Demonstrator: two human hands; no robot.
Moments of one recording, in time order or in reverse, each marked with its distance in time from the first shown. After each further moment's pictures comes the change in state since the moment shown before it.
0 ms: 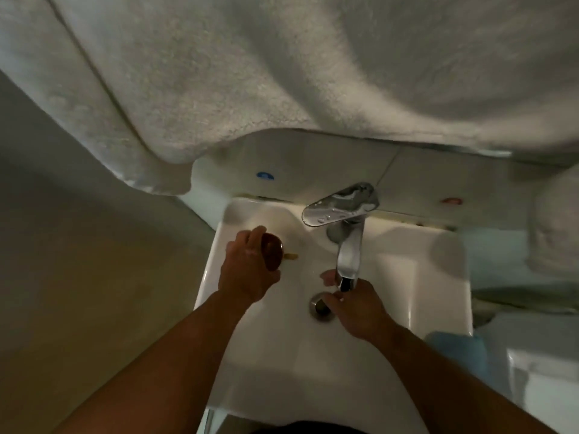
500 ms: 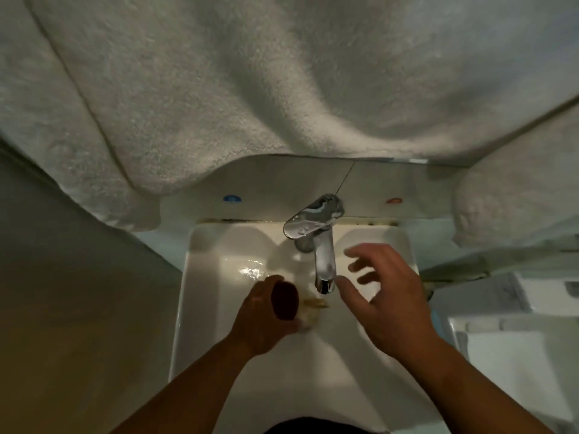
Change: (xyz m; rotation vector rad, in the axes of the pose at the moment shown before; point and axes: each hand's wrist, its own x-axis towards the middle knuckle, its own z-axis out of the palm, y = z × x) left_hand -0.032 0.014 0.035 -0.368 -0.355 0.212; right_hand -0.099 -0.084 -0.069 -0.052 0.632 -0.353
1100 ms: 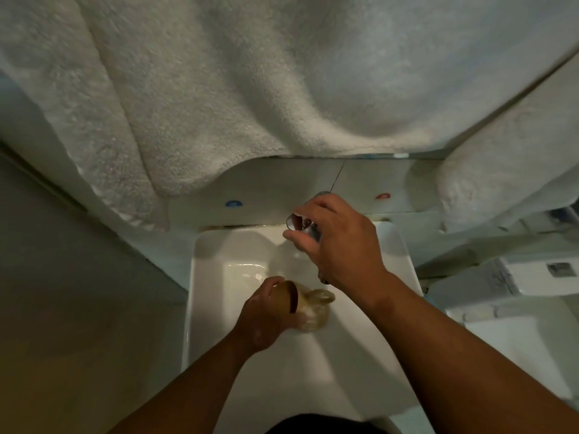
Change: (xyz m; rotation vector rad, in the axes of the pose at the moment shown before) left_hand -0.006 0.003 -0.017 -0.171 -0.060 -0.020; right_hand 0.057 -0.053 0.034 -0.329 0.031 -0.152
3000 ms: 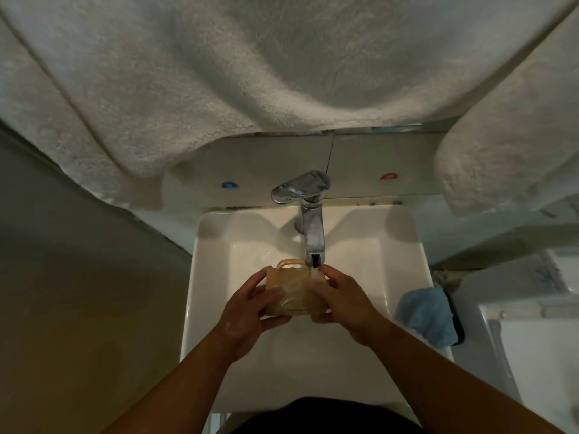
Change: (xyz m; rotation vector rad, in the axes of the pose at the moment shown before) left_hand -0.043 0.016 0.012 -0.863 0.056 -0.279; right_hand -0.102 0.073 0.062 1.088 -0.557 0.787
